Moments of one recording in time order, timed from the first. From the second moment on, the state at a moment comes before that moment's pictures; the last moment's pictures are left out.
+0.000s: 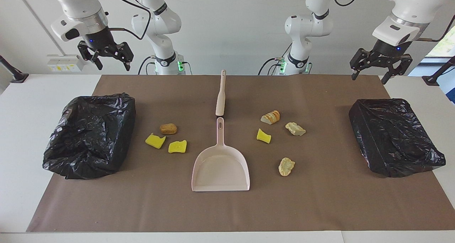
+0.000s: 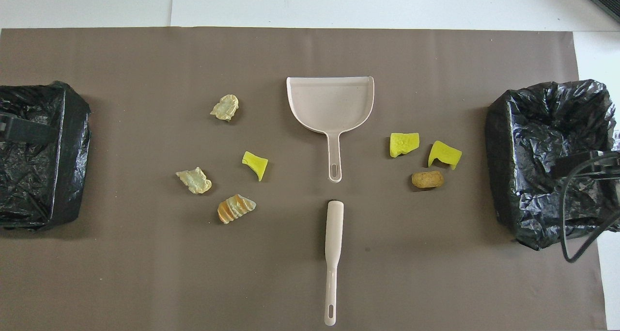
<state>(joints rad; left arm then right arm) -0.10 -0.02 0.04 -1.50 -0.01 1.57 0.22 0.07 -0.12 -0.09 -1.65 -0.04 1.50 0.01</state>
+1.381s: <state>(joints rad) -0.11 -0.02 0.00 -1.51 -0.02 1.58 0.22 0.06 -0.12 -0.10 -1.65 -0.04 1.45 0.01</state>
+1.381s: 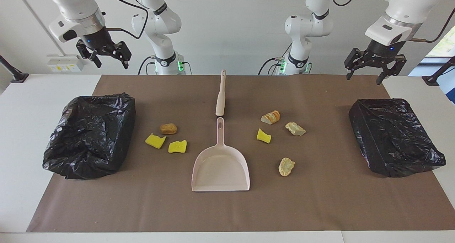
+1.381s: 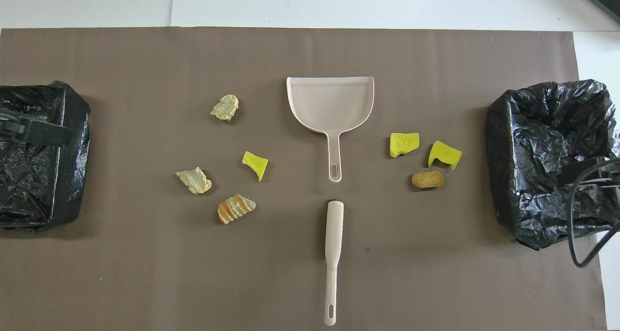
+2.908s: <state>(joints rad) -0.86 -0.07 -0.02 -2.08 -0.03 2.07 -0.39 0.12 -0.09 -0.08 -1.70 0.00 1.57 0.01</state>
